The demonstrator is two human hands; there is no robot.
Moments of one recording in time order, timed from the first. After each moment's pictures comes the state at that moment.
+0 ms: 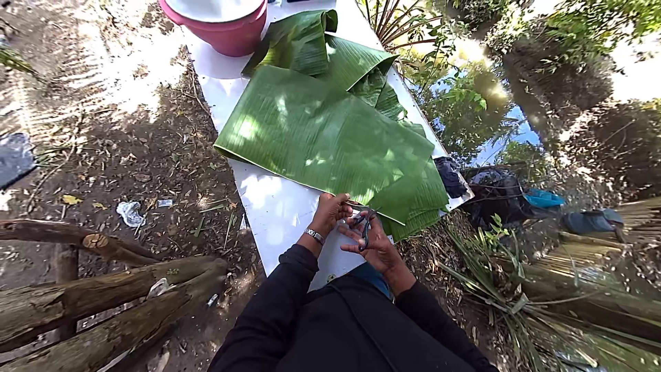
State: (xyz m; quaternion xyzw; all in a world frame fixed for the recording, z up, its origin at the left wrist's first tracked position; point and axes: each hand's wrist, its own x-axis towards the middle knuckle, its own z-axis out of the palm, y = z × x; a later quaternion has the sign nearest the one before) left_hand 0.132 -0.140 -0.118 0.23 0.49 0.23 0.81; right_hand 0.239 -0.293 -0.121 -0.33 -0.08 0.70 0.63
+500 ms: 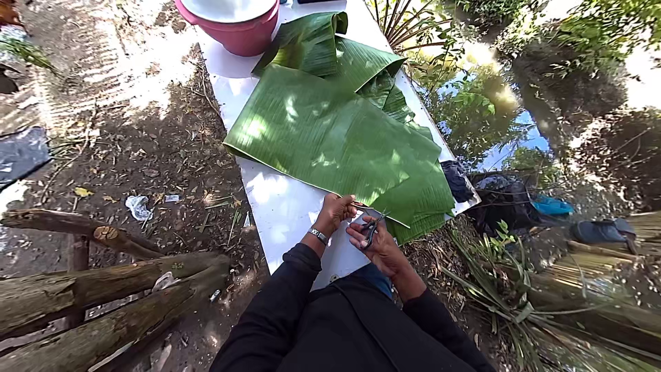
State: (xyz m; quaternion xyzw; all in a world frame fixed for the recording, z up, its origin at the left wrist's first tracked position) left_hand 0.130 -0.139 -0.121 0.23 0.48 0.22 0.82; right_hand 0.240 -0.296 -0.110 -0.42 -0.09 0.68 0.60
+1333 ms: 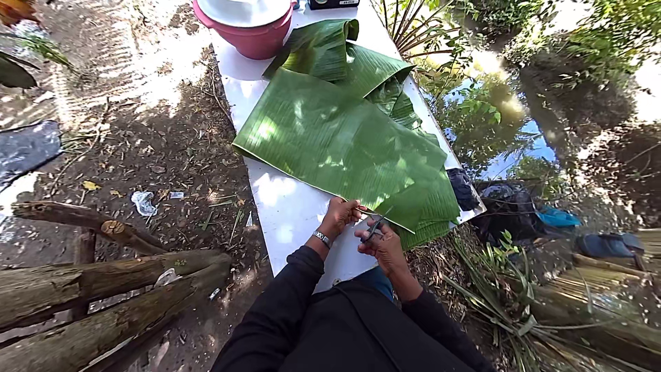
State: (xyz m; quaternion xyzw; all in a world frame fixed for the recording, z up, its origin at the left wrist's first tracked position) left_hand 0.131 -0.139 -0.125 0.24 0.48 0.22 0.82; right_hand 0.232 -0.277 -0.101 -0.60 -0.08 0.58 0.55
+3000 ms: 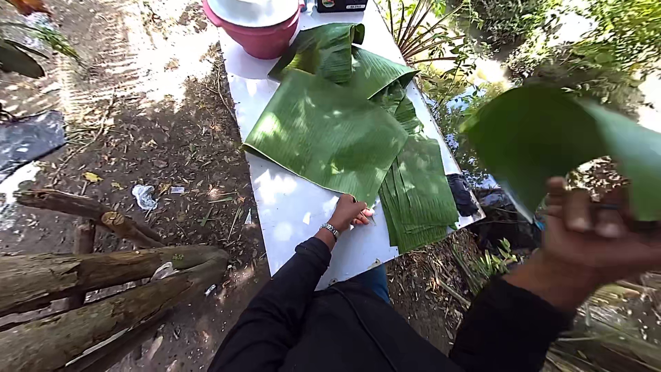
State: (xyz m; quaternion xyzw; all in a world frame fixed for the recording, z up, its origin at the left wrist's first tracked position) left_hand 0.153 -0.137 -0.119 0.40 0.51 0.11 0.76; right_hand 0.400 -0.289 0.107 -0.31 -0.34 0.30 0.84
